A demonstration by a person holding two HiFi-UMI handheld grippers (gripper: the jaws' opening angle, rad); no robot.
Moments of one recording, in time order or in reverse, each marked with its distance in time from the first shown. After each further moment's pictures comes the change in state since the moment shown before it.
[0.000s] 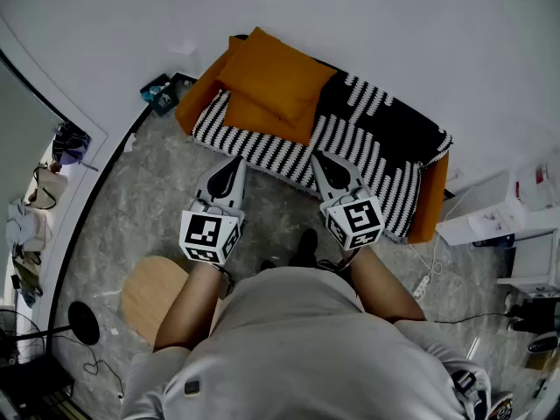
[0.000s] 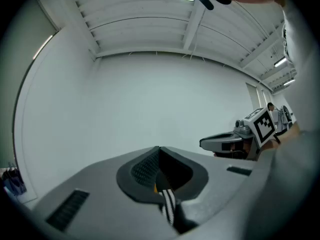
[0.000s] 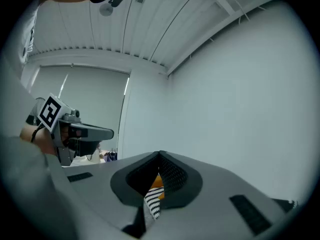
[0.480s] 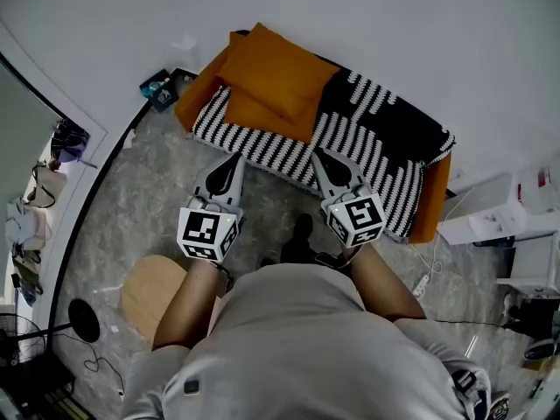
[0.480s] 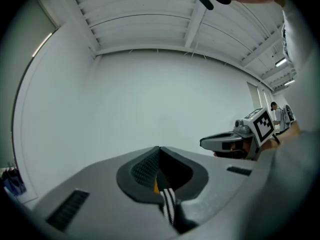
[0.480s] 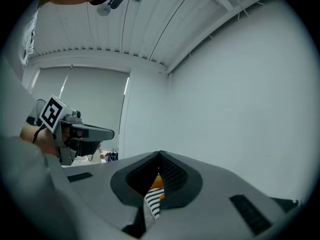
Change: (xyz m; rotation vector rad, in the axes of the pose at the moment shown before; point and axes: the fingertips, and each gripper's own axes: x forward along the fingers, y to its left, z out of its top) left arm 0.019 0.019 -0.005 -0.001 0.017 -0.003; right arm 0.024 -0.011 -0.005 0.013 0.002 0.014
